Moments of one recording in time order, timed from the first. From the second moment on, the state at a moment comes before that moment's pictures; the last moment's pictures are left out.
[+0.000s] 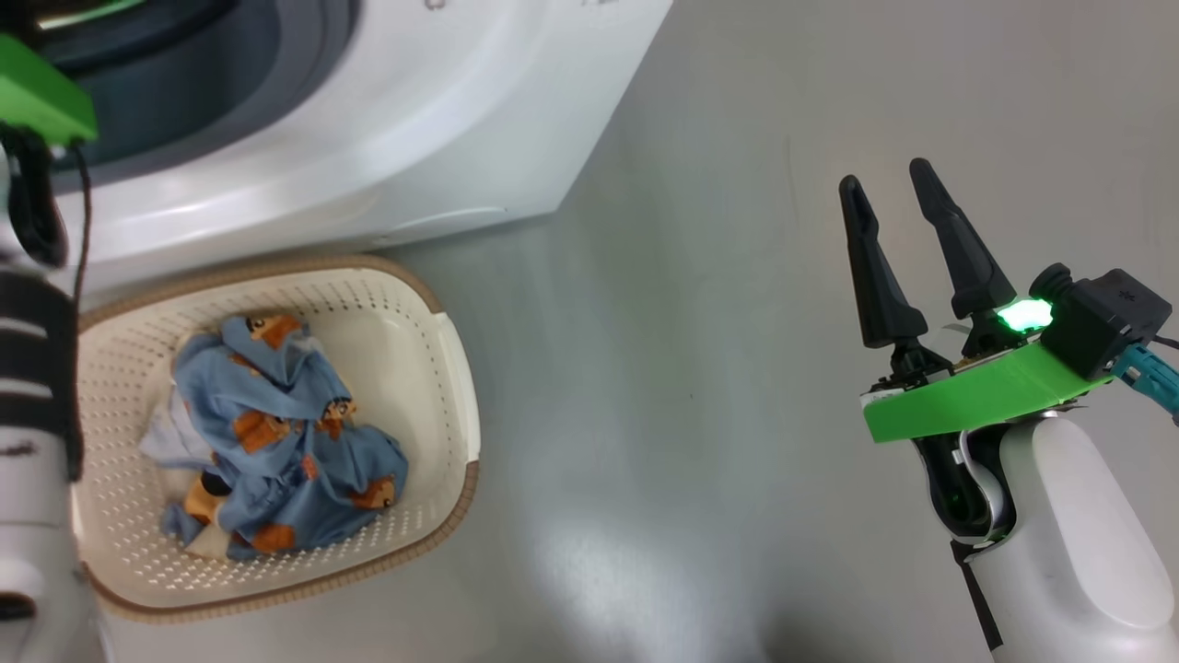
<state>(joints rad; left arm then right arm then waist) -1.15 0.20 0.03 0.88 -0.23 -0.09 -0.26 -0.47 -0.14 0.14 0.16 0.43 0.13 -0.26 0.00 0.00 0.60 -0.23</state>
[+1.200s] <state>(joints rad) -0.53 0.11 0.06 0.48 -0.27 -0.13 -0.26 -0.35 -0.19 0.13 0.21 0.43 0.13 -0.26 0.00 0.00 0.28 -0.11</state>
